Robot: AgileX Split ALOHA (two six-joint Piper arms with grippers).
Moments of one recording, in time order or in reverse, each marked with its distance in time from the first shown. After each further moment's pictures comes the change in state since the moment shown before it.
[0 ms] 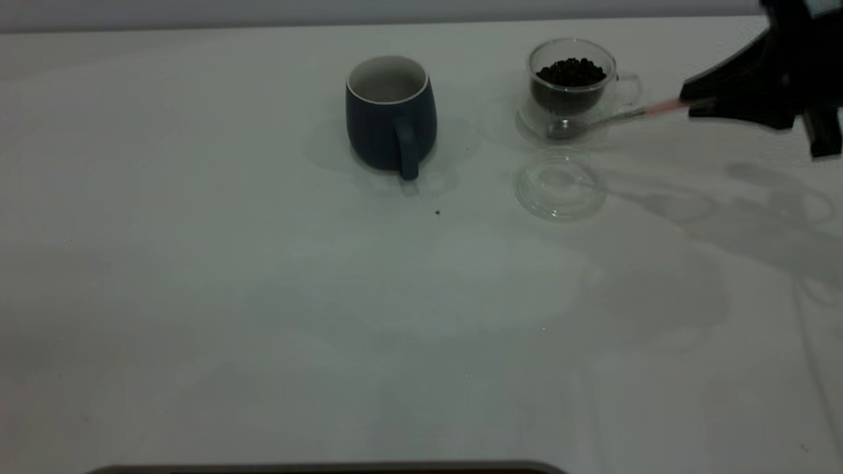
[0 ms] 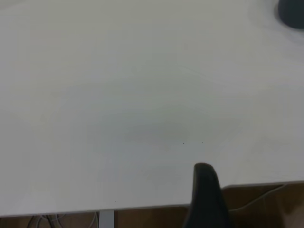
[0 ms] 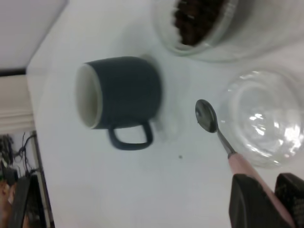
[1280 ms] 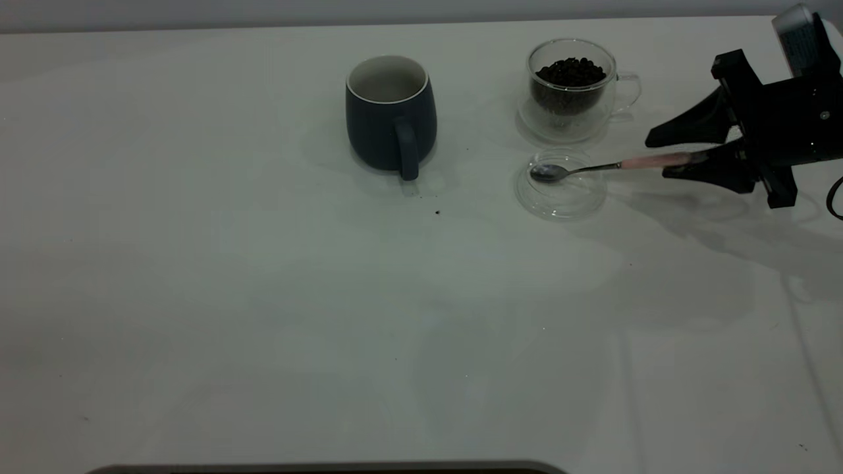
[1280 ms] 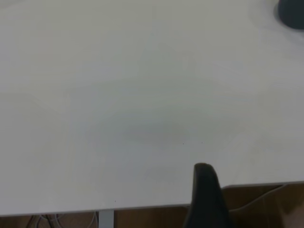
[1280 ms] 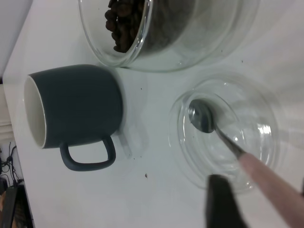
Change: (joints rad) left arm 0.000 0.000 0.000 0.000 0.000 -0.004; right arm 0.035 0.169 -0.068 0.122 -0.003 -0.131
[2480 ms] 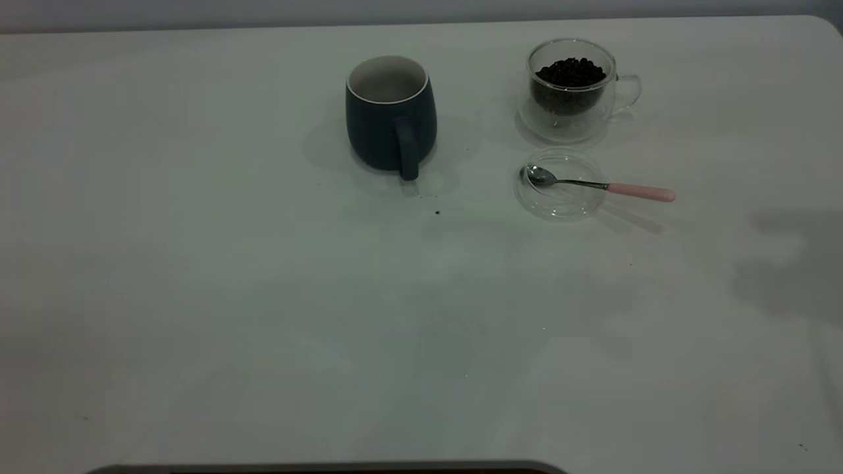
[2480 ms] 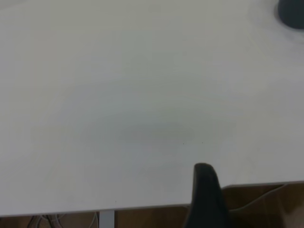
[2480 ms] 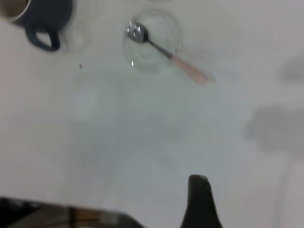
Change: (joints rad) left arm 0.000 0.000 0.000 0.000 0.000 0.004; right arm 0.000 -0.971 0.010 -1.327 0.091 1.056
